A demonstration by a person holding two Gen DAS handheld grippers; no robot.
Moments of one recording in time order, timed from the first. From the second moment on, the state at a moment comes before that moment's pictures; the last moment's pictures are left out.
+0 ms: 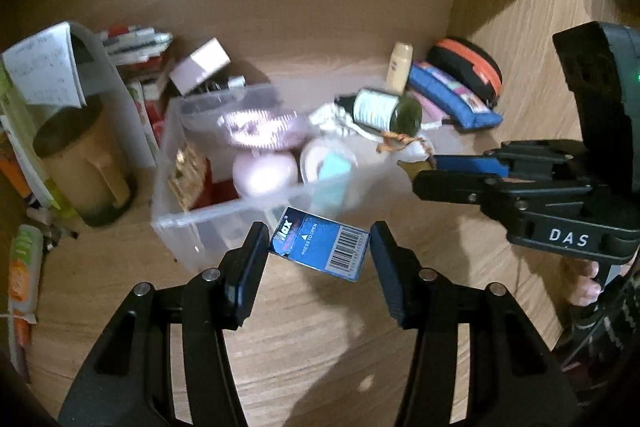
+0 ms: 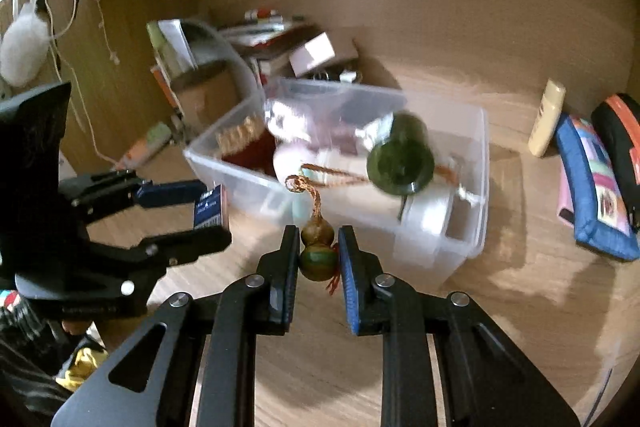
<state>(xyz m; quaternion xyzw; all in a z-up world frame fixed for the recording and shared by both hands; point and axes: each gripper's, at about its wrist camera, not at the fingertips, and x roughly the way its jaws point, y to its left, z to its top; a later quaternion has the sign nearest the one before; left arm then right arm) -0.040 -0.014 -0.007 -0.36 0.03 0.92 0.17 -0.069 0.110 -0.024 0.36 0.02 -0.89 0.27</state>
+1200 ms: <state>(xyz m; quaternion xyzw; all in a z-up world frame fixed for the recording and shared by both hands) -0.104 -0.037 -0.018 -0.37 -0.01 0.92 0.13 -0.109 0.076 -0.027 0.37 0.05 -0.89 0.26</state>
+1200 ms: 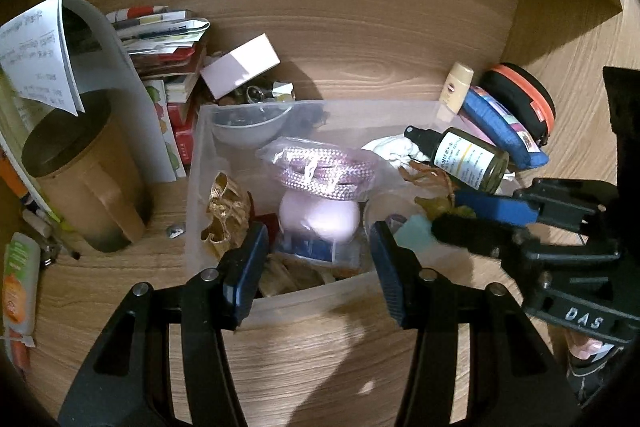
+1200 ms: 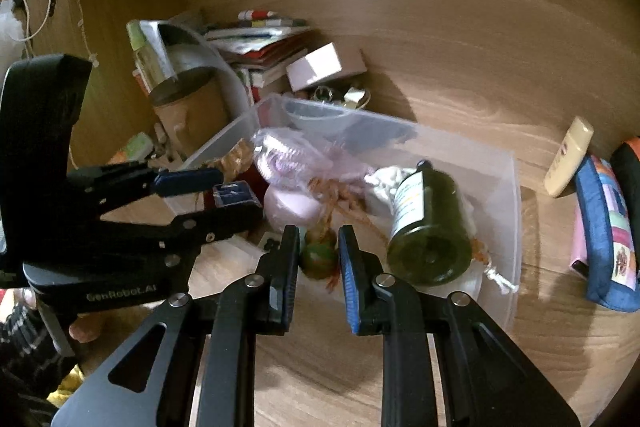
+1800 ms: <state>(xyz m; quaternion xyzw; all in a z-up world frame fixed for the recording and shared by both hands) -0.079 -0.042 -0.003 -0.35 -0.01 0.93 0.12 -0.075 0.088 -0.015 0.35 0.07 -0.90 0.24</state>
